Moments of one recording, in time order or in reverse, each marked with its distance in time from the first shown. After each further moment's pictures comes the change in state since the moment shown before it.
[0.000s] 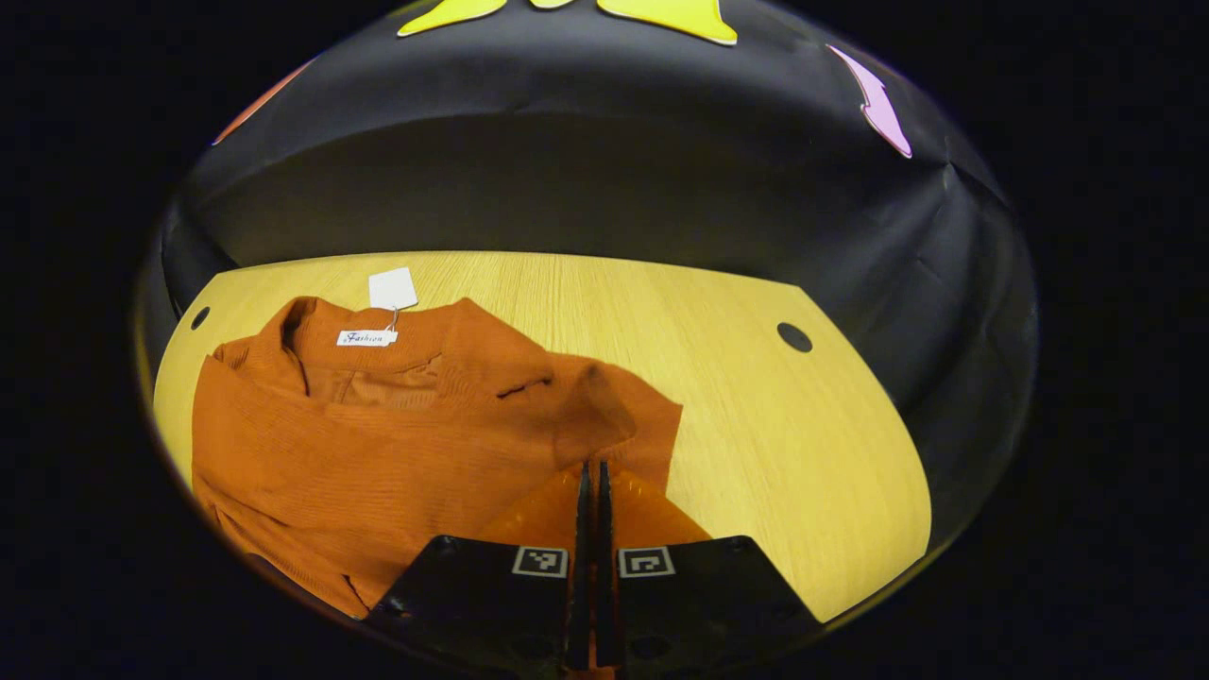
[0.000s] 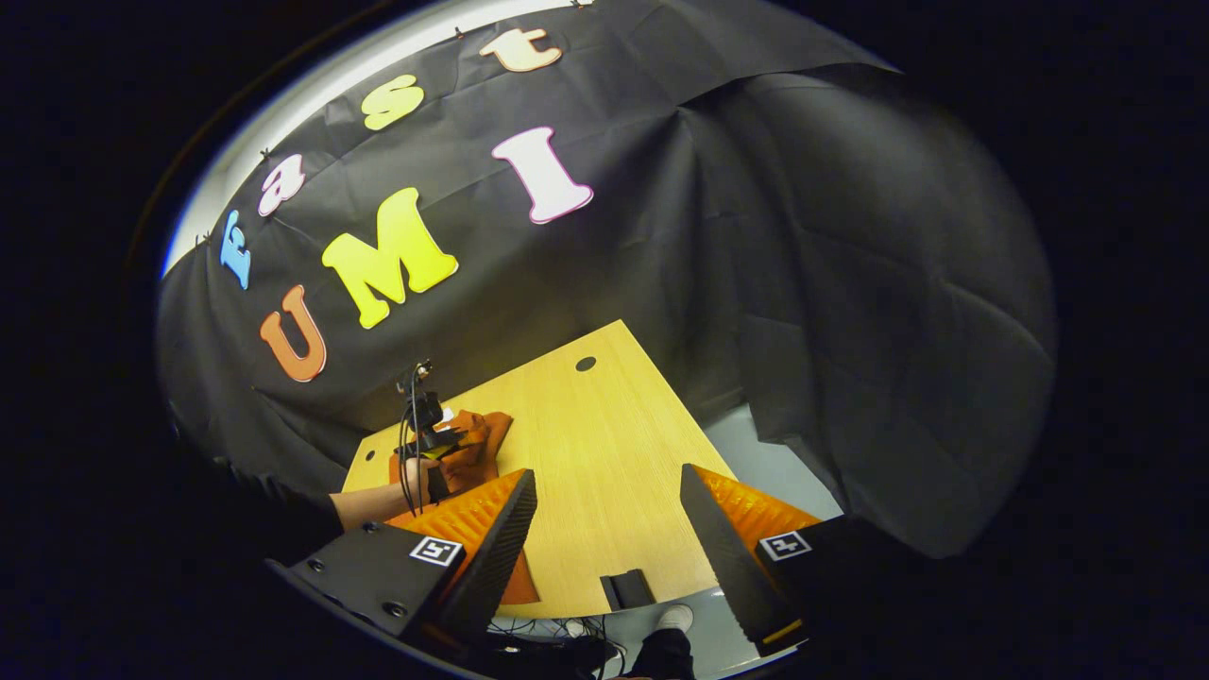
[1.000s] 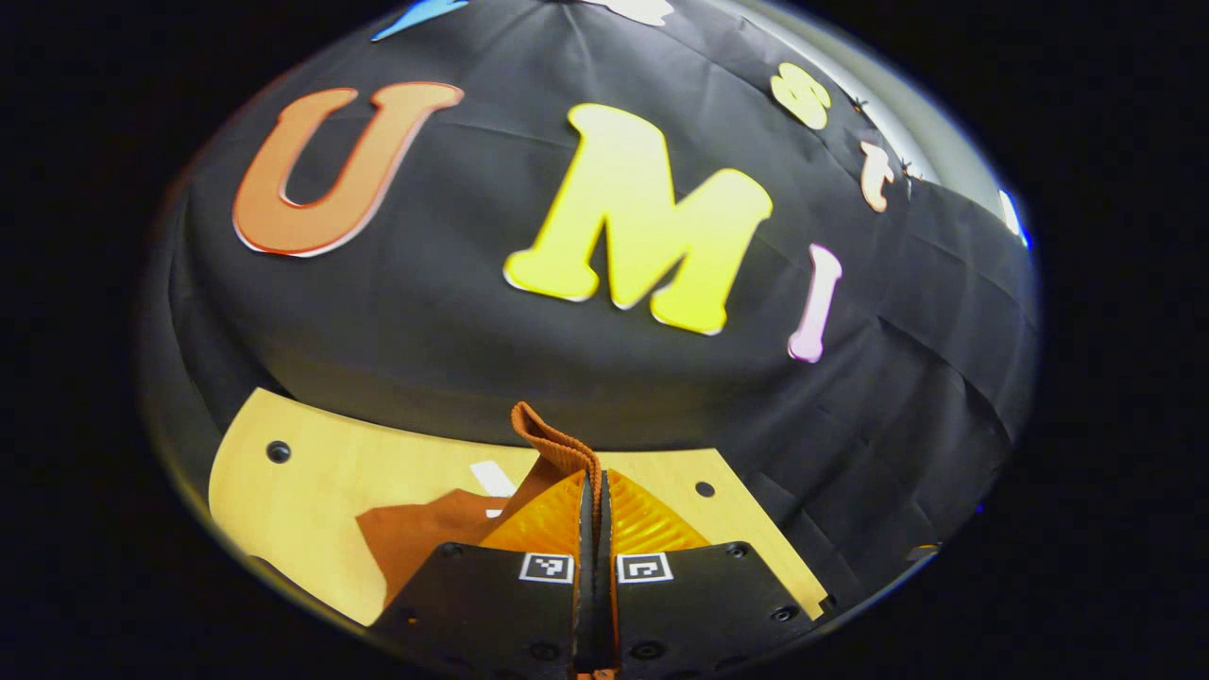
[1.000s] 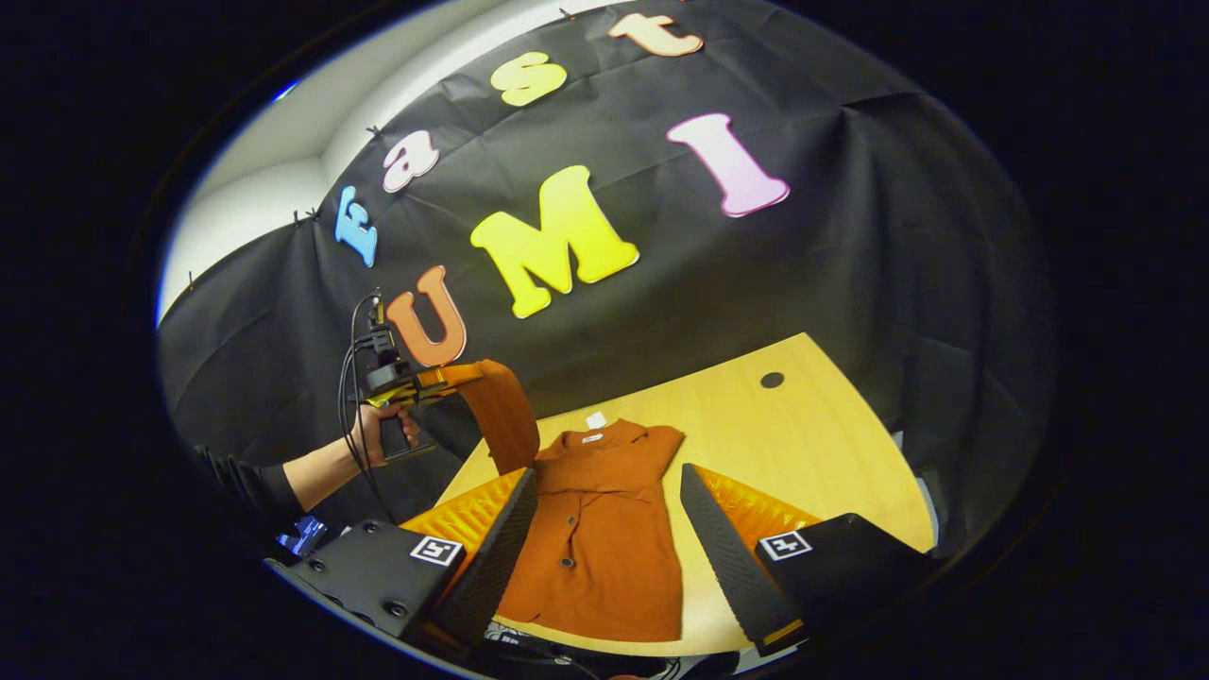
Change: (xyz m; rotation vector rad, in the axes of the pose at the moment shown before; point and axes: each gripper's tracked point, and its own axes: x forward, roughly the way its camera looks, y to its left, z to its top) left arm -0.254 0.084 0.209 -0.029 -0.302 -0.232; right arm 0.045 0.181 -0.001 -0.064 -0.035 0.402
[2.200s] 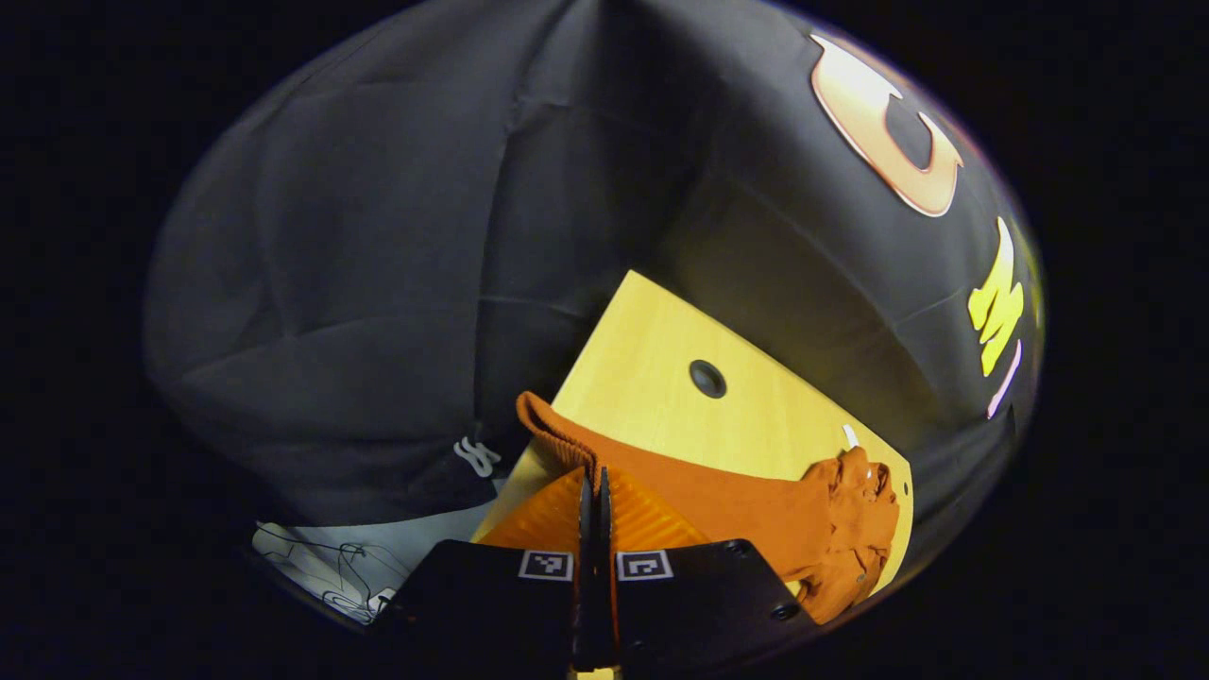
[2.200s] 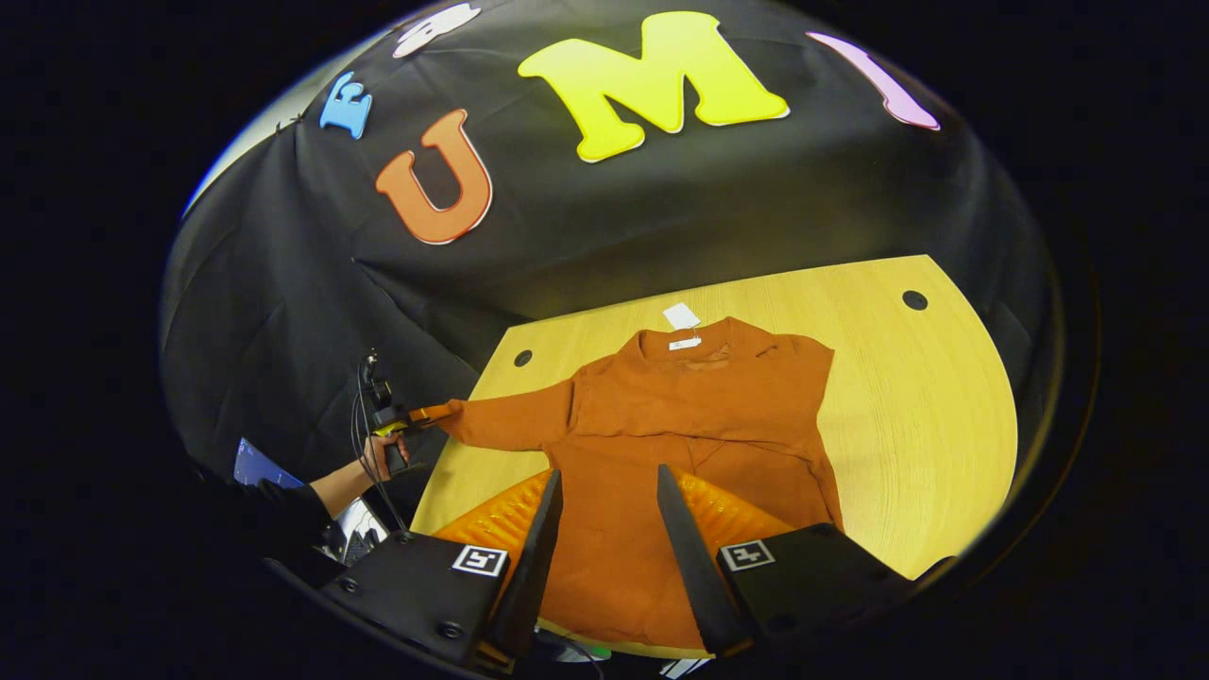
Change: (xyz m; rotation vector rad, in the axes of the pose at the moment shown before) left arm -0.132 0.529 -0.154 -0.418 0.102 0.427; right arm 0.218 0.199 -0.118 -0.063 0.404 0.034
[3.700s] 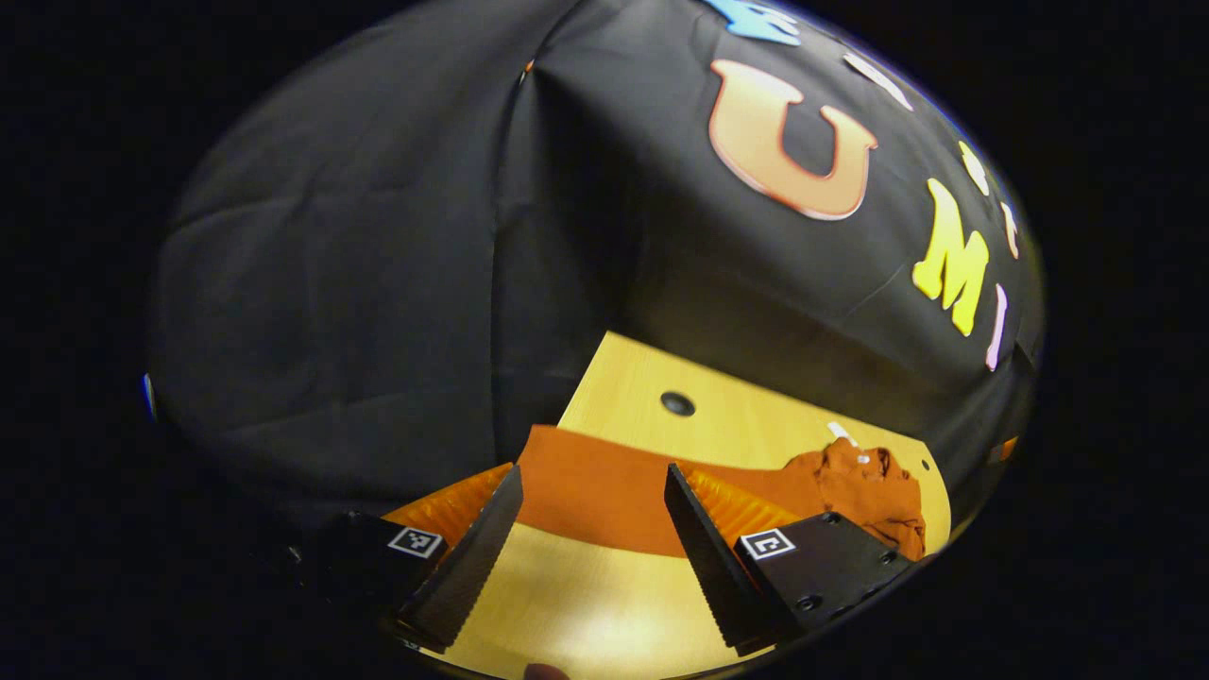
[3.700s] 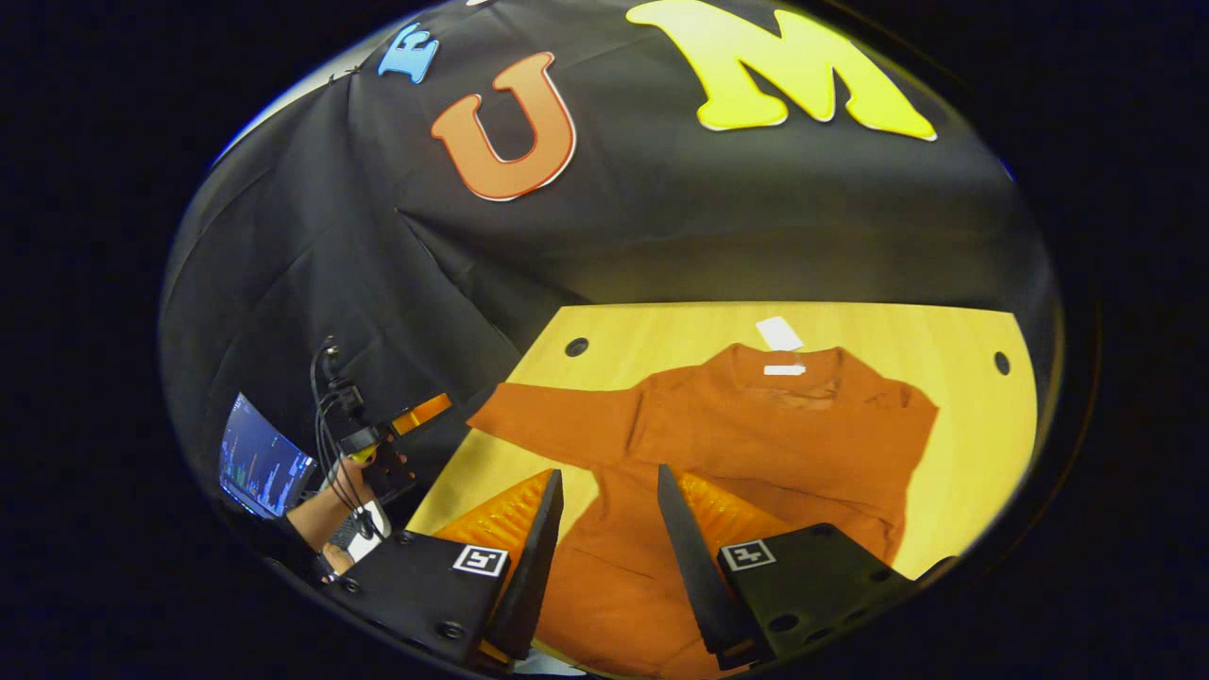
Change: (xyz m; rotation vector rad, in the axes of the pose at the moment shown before) left arm -0.047 0.017 -0.011 0.141 -0.159 0.020; right arm 0.093 0.070 0.019 -0.193 0.067 0.063
